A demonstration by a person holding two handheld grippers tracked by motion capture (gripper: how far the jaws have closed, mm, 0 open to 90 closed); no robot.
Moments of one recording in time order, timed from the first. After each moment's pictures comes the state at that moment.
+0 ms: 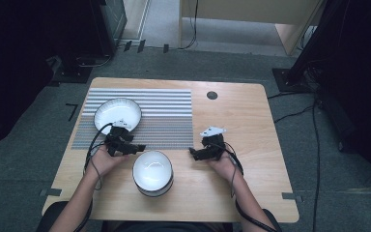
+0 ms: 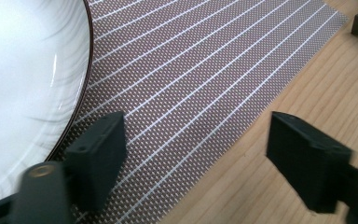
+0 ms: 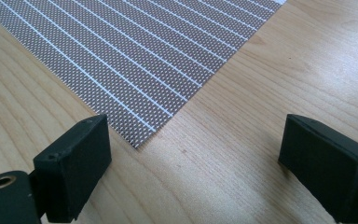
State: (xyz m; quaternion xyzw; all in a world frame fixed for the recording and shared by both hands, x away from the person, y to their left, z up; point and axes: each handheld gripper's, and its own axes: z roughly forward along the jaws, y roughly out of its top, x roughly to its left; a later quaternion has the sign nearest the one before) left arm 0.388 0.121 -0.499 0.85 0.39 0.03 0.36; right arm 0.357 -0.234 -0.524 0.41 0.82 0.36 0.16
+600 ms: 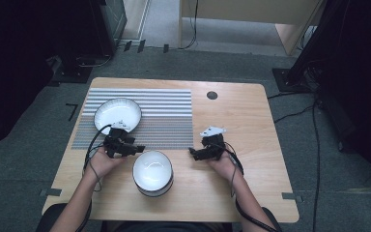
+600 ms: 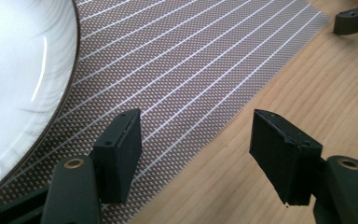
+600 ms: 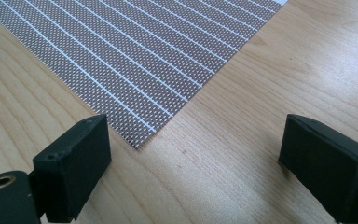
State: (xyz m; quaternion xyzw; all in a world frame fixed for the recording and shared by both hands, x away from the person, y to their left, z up) left arm 0.378 0.121 -0.493 0.85 0.39 0.02 0.36; right arm 0.358 -0.234 -0.523 0.41 0.82 0.36 0.16
